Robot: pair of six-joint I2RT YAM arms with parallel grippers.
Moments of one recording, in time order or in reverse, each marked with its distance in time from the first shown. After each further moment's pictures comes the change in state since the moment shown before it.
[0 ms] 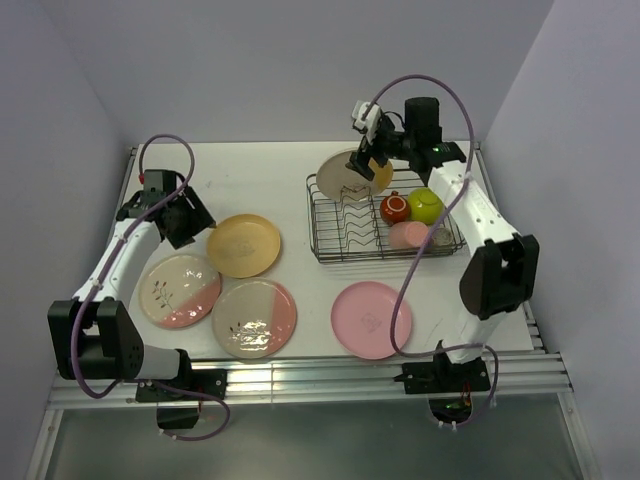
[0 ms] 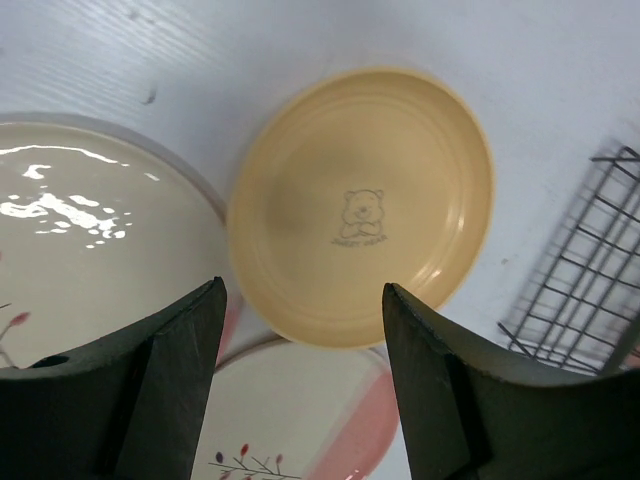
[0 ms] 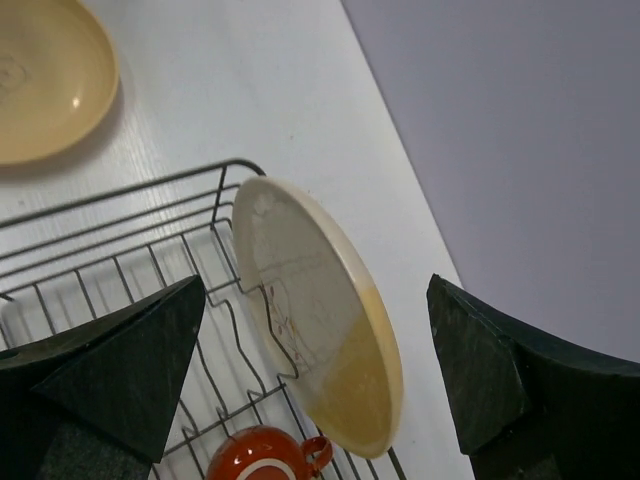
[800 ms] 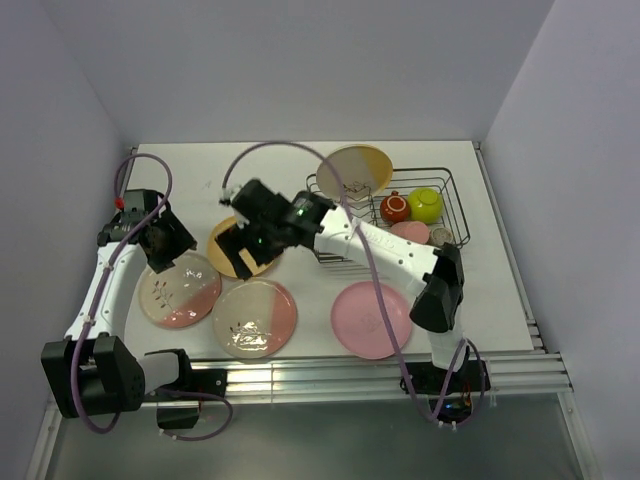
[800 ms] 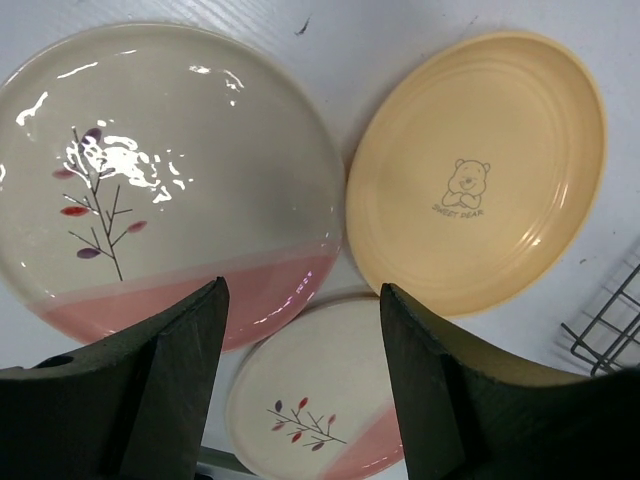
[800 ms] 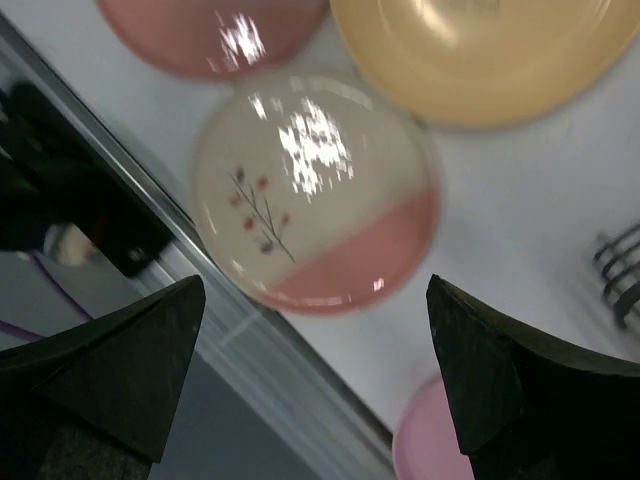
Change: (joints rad) left arm 0.104 -0.176 -0.111 -0.157 -0.092 0.008; right arm 0.820 0.187 0.404 -0.559 0.628 1.078
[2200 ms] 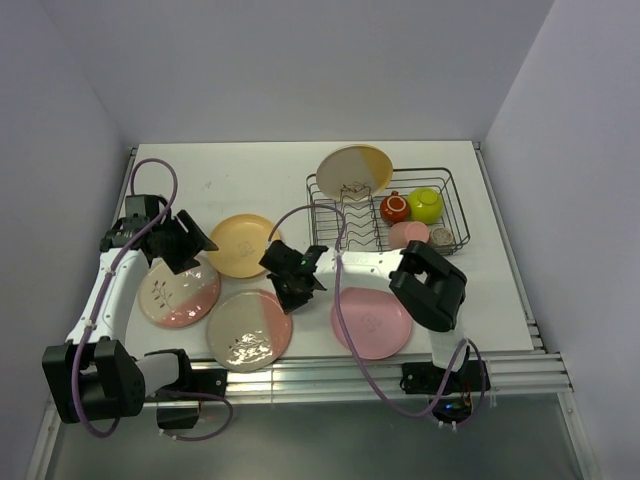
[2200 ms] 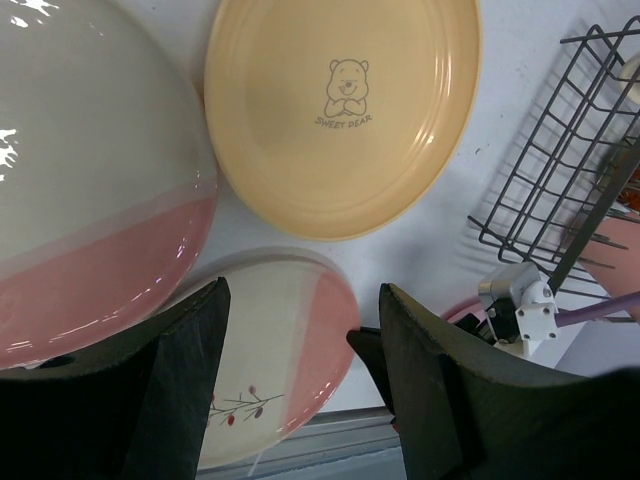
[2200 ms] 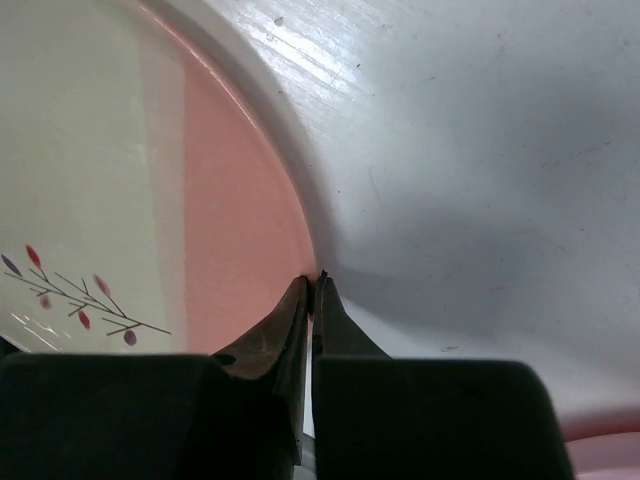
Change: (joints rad) left arm 0.000 -0.024 -0.059 0.066 0.333 0.000; right arm 0.017 -0.016 -0.767 0.431 0.045 0.334
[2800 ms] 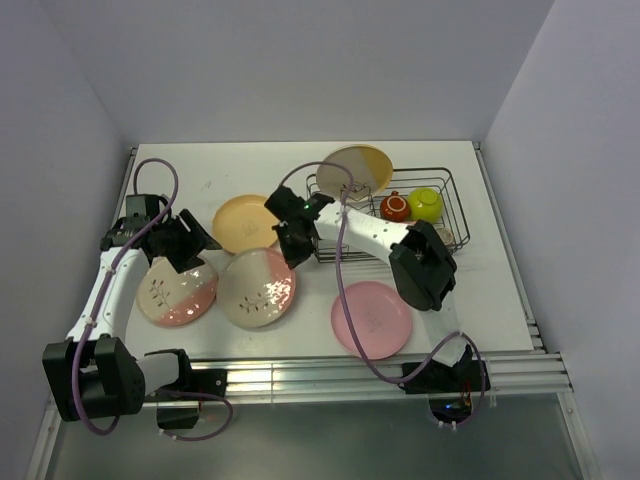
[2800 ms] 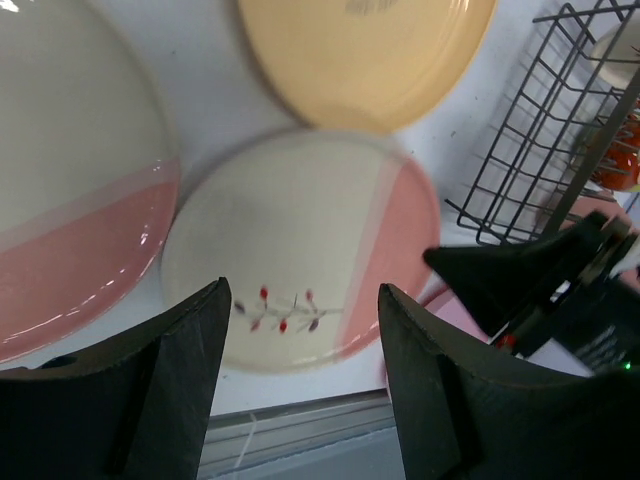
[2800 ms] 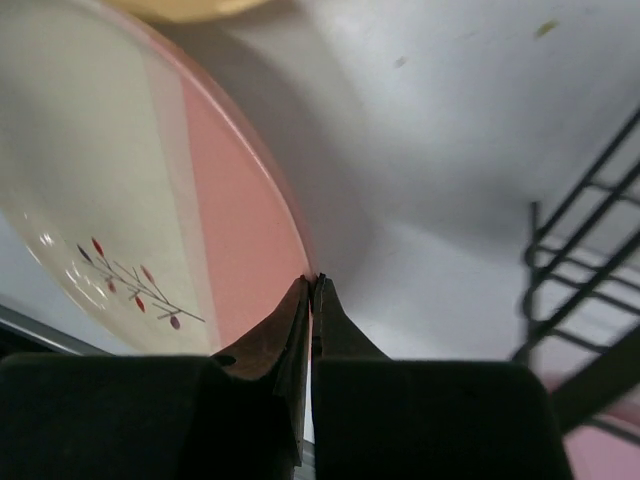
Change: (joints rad) left arm 0.000 0.009 0.000 0.008 0.050 -0.008; right arm -0.179 0.113 0.374 -0.274 -0.005 -0.114
